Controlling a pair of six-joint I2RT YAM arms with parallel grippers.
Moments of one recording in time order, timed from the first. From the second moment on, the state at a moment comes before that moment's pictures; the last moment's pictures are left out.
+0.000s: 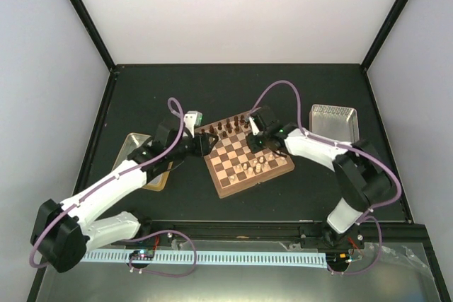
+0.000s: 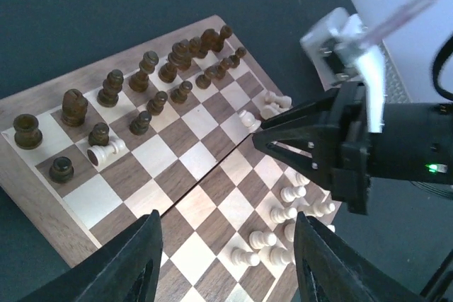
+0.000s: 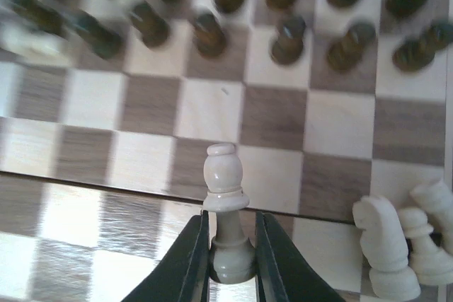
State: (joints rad) left arm -0.60 1.09 0.71 -0.19 0.18 -0.55; right arm 0.66 1.69 1.02 -0.36 0.02 0.18
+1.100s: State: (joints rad) left arm -0.50 1.00 0.74 -0.19 0.79 -0.72; right arm 0.73 1.30 0.82 0.06 -0.78 0.01
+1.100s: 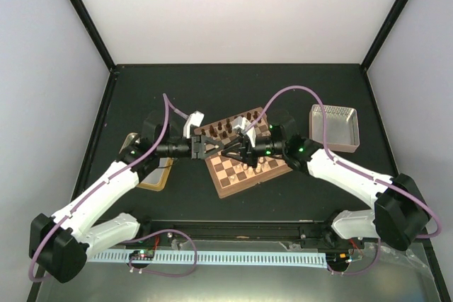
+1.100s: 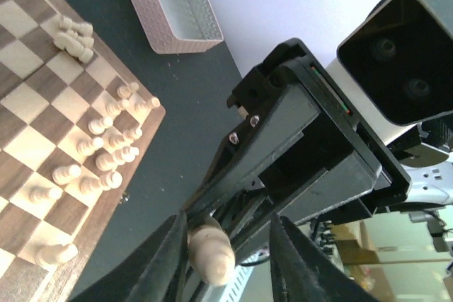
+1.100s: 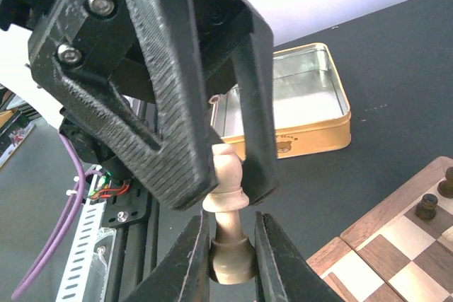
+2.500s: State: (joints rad) left arm -0.91 1.23 0.98 -0.55 0.07 -0.39; right arm 0.70 0.83 0.54 -0.12 0.38 0.60
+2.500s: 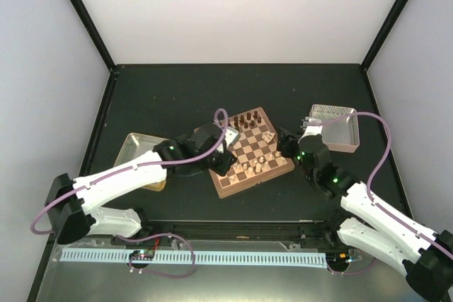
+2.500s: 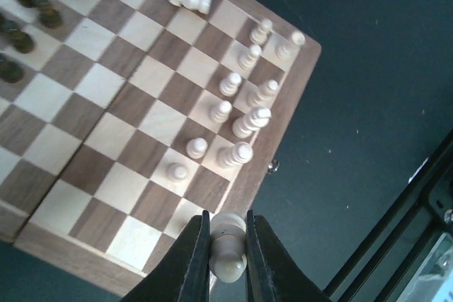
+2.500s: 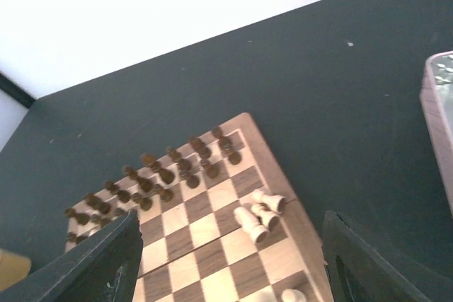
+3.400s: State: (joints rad) left arm -1.09 1.56 0.99 -0.45 -0.12 -0.26; right arm 0.64 0.85 0.53 -0.16 0.42 0.63
